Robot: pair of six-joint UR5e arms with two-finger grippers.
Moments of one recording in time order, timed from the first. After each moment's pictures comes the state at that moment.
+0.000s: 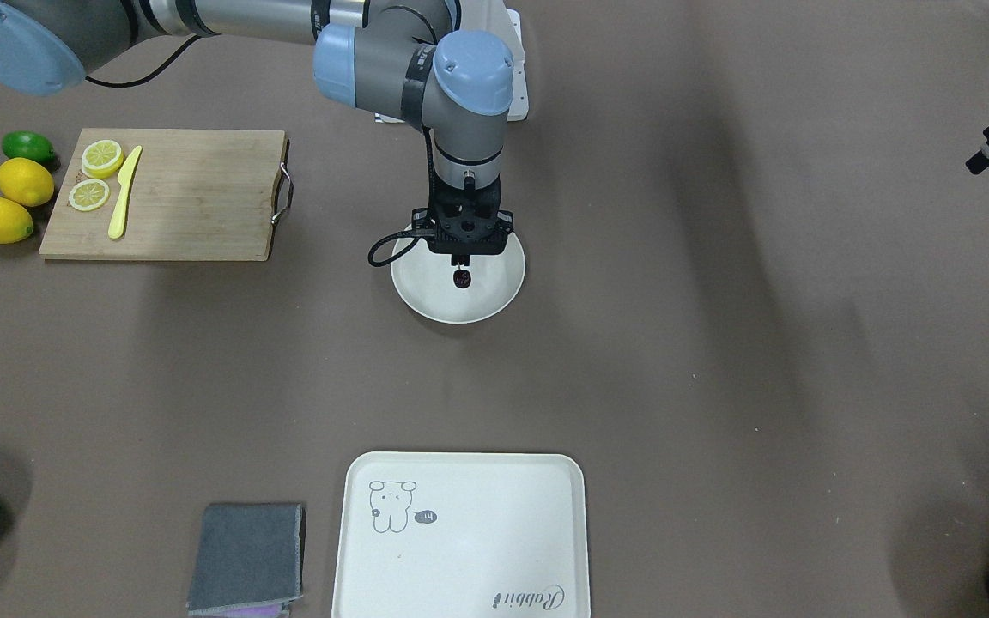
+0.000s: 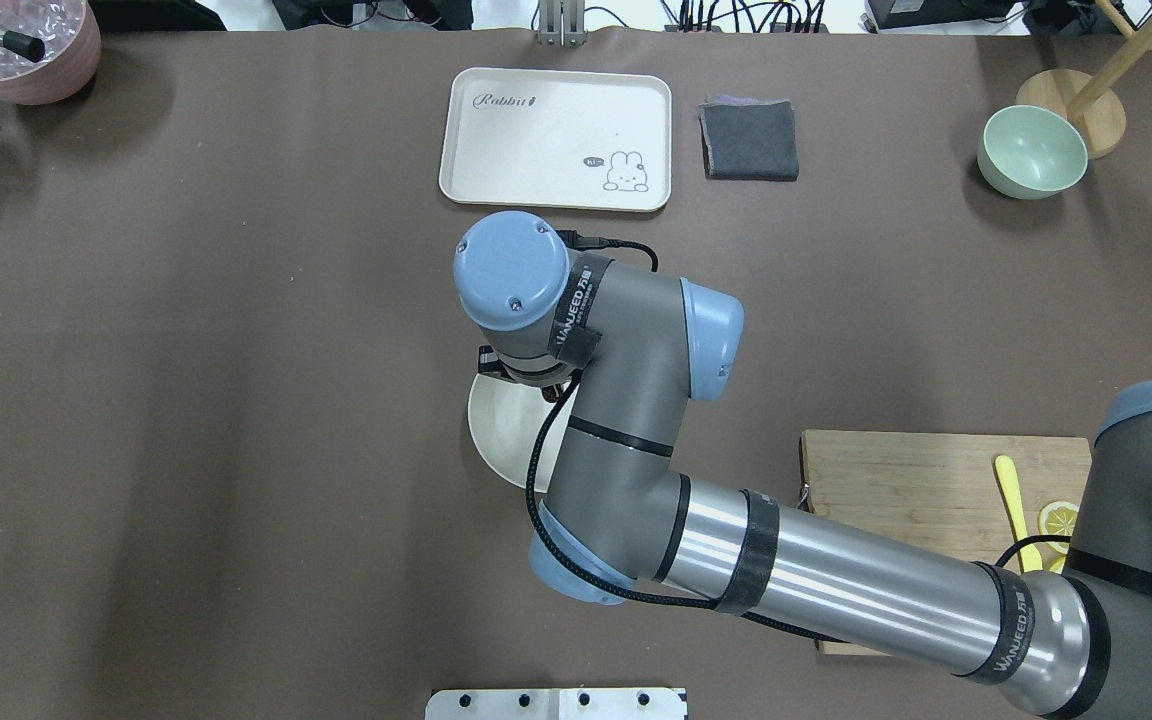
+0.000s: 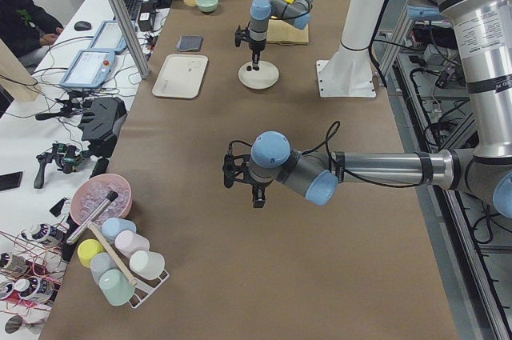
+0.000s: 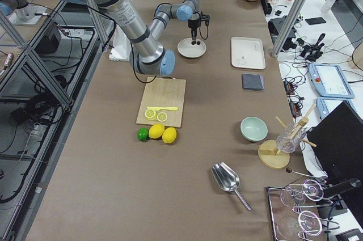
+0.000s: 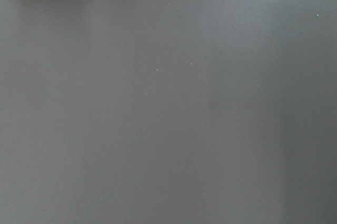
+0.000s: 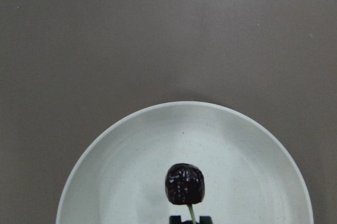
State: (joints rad) left arm -1.41 -1.26 -1.84 -2.11 -2.51 -0.55; right arm 0.44 -0.66 1.47 -1.69 1.76 1.25
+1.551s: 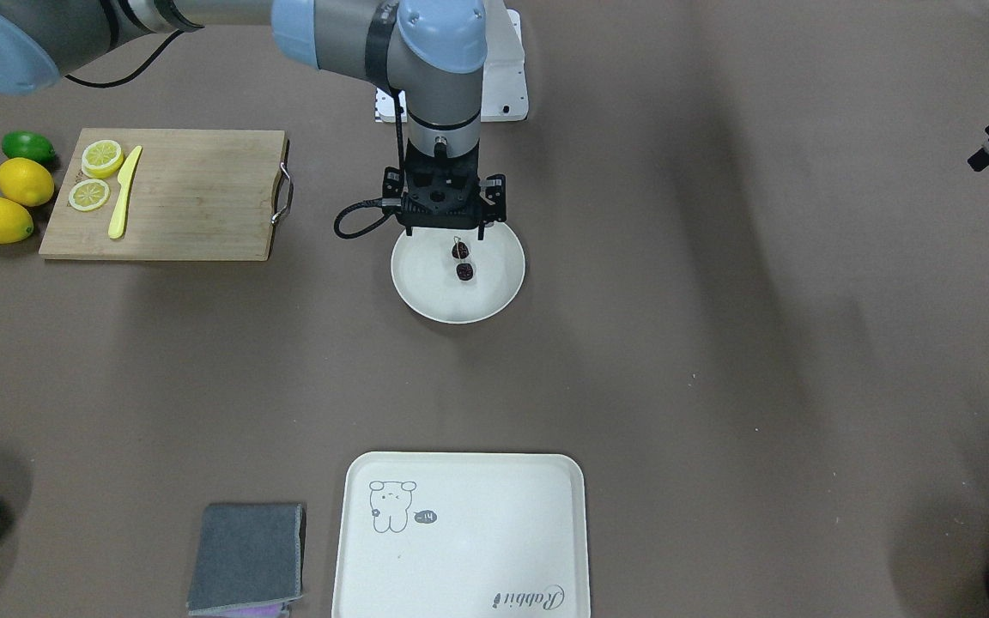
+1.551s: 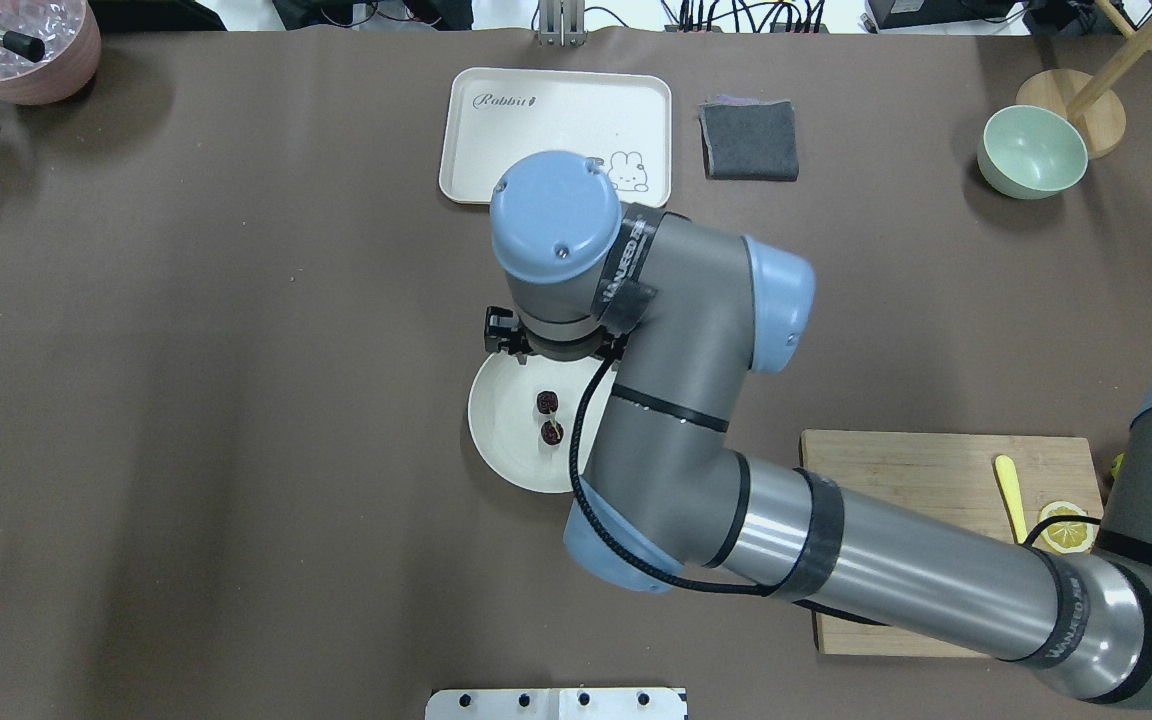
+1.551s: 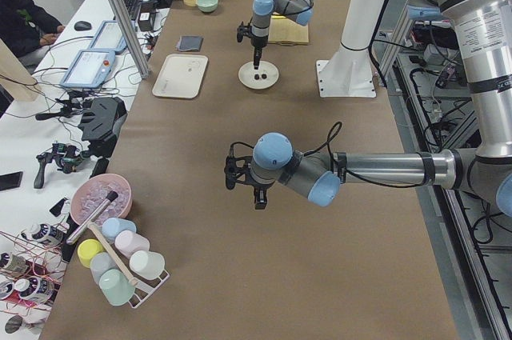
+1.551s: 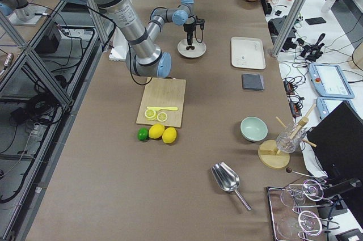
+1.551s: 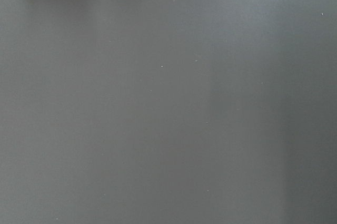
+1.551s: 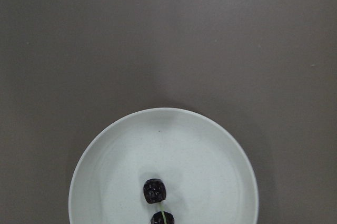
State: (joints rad) left arm -1.42 -1.25 -1.84 -2.11 -2.51 -0.55; right arm 0.53 -0.69 1.70 -1.87 1.85 1.26
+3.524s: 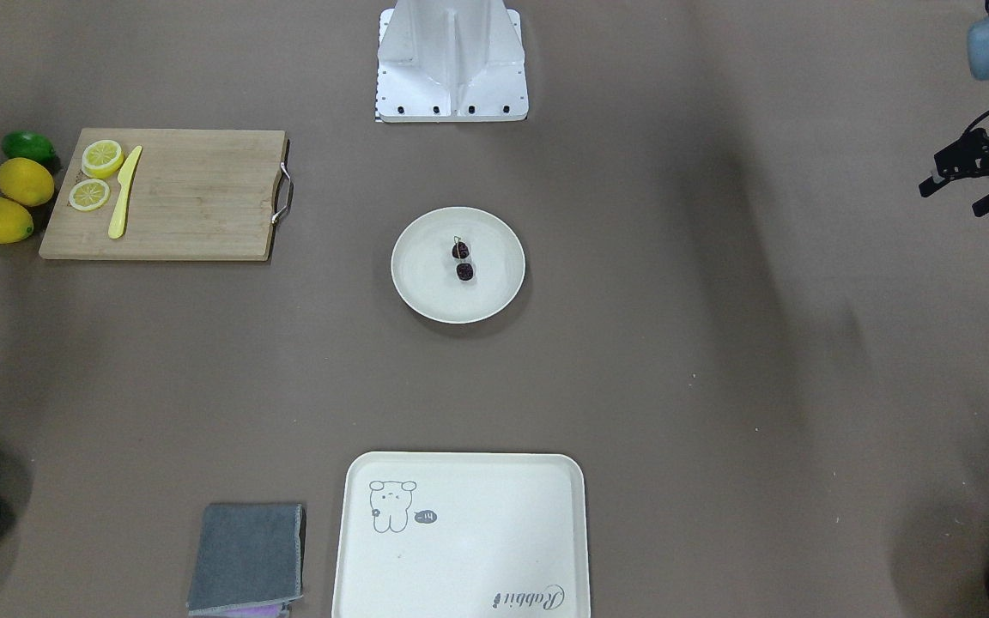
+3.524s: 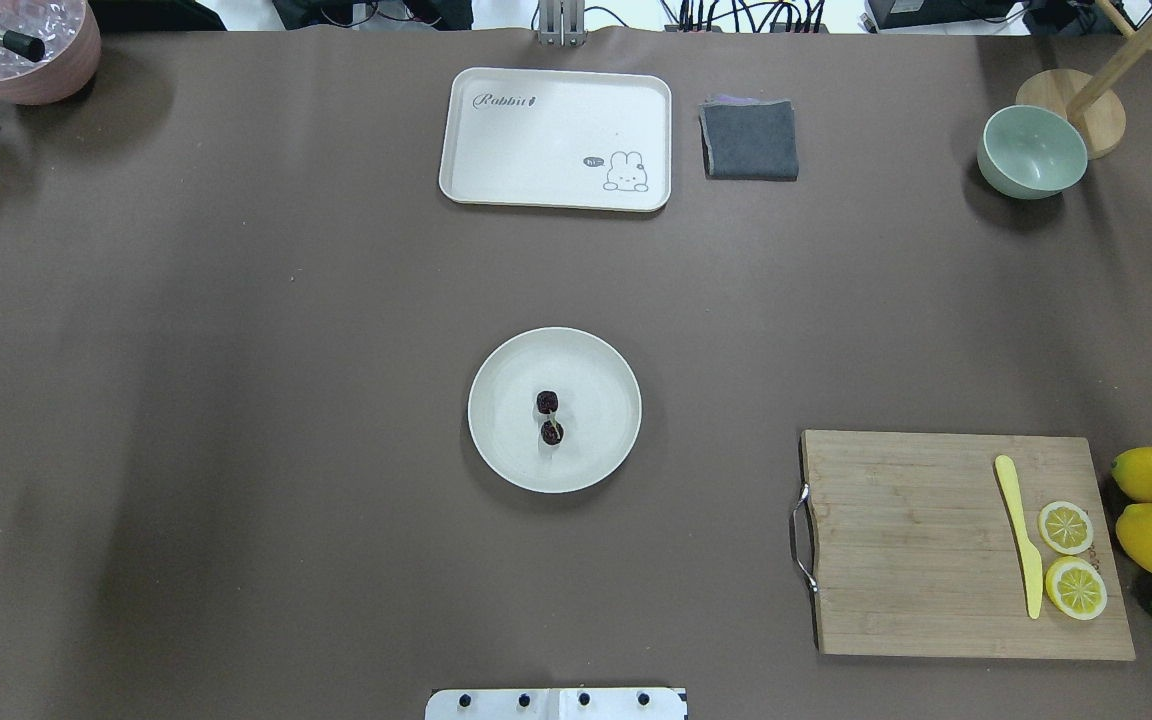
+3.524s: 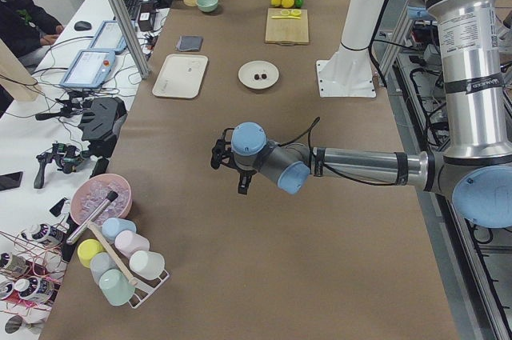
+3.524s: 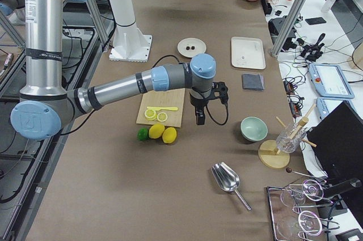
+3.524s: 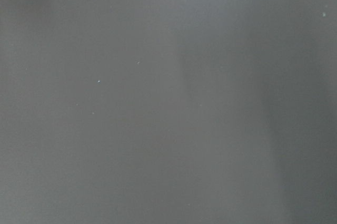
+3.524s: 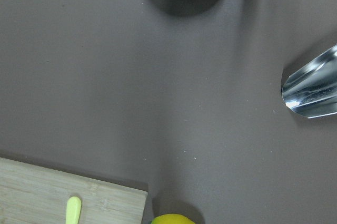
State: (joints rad) left arm -1.30 -1.35 -1.72 -2.10 -2.55 -0.30; right arm 1.45 -1.66 1.96 -1.71 2.40 0.03
